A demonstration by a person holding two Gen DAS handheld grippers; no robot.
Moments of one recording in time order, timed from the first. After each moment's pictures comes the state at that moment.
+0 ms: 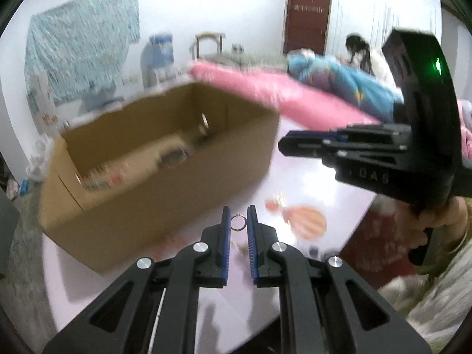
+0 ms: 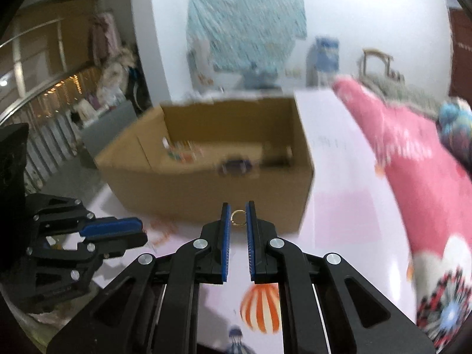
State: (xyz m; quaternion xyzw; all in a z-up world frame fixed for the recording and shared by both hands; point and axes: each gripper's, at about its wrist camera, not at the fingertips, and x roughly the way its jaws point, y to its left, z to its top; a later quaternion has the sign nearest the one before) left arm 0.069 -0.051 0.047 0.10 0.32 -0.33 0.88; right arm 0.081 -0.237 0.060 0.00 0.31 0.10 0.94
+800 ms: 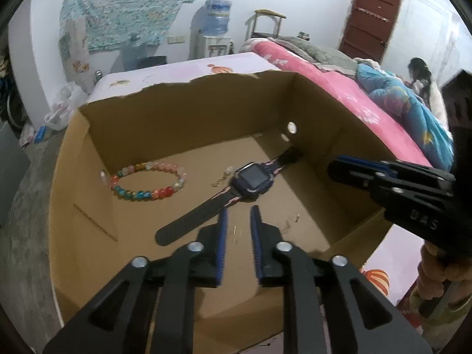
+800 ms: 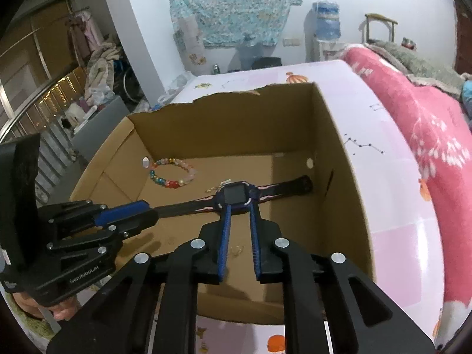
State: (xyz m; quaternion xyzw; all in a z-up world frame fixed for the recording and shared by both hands) left arm 0.212 -0.033 0.022 0.03 0.43 -0.23 0.87; right arm 0.197 -0.223 0.039 0.05 0.40 0.09 0.91
